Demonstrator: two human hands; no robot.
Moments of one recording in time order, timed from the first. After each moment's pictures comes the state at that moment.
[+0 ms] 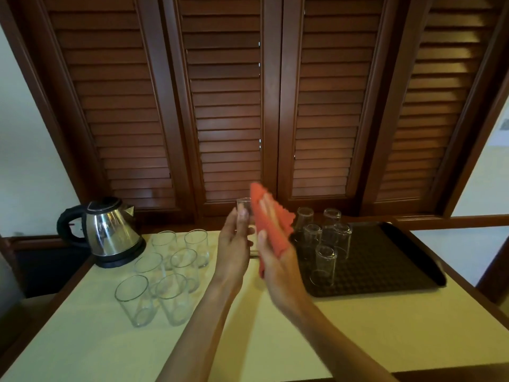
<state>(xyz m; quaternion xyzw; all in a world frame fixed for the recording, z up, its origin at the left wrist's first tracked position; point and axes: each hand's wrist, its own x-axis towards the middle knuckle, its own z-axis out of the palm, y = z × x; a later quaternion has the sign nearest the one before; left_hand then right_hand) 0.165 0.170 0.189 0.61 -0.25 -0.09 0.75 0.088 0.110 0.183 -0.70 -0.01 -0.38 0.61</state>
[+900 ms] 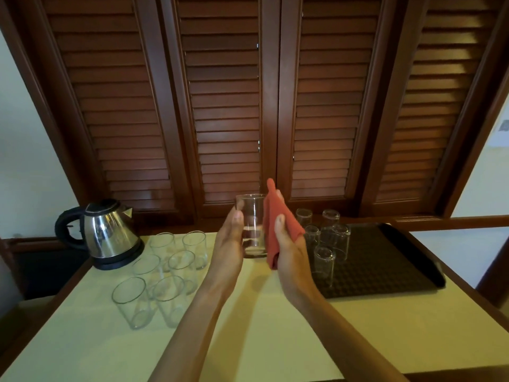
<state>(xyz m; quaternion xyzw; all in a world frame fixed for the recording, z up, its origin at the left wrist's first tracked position) 0.159 0.176 0.199 0.59 -0.29 -0.11 0.74 0.086 0.096 0.196 -0.60 0.04 -0.35 0.72</state>
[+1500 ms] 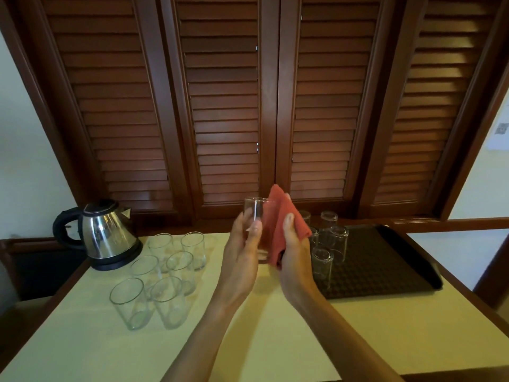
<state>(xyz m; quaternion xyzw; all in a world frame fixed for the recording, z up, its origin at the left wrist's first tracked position) 0.138 0.169 0.190 0.62 -0.31 -0.07 0.72 0.087 0.090 0.194 -0.55 0.07 -0.34 0.76</state>
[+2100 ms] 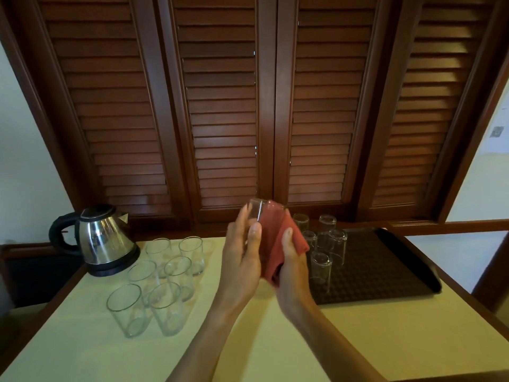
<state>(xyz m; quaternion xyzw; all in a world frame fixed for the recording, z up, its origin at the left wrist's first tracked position) 0.143 0.164 0.188 0.66 -0.31 0.00 0.68 0.083 0.095 0.183 -0.53 0.07 -0.32 0.78</state>
